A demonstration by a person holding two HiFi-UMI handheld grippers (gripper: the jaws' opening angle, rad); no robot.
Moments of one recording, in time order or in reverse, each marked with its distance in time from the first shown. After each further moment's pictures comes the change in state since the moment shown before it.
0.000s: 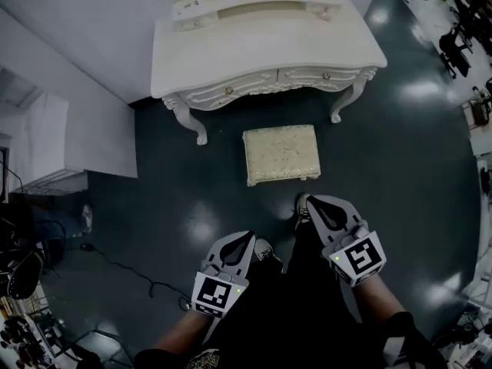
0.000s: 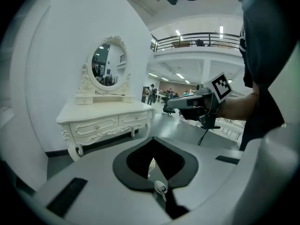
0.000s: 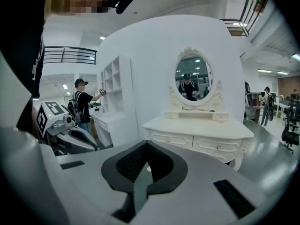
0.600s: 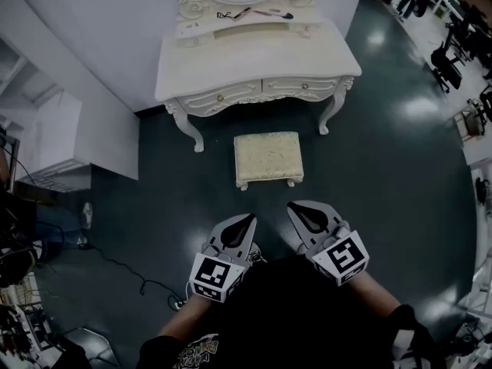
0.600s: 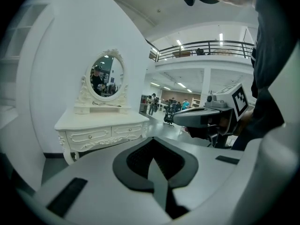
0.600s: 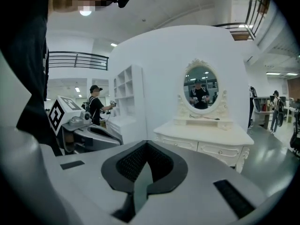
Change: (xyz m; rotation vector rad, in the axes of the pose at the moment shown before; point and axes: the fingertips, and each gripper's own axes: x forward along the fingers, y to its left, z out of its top) left arm -0.020 -0.100 0.080 -0.050 -0.098 0.046; right arm -0.118 0.052 0.026 -0.040 -0.013 0.116
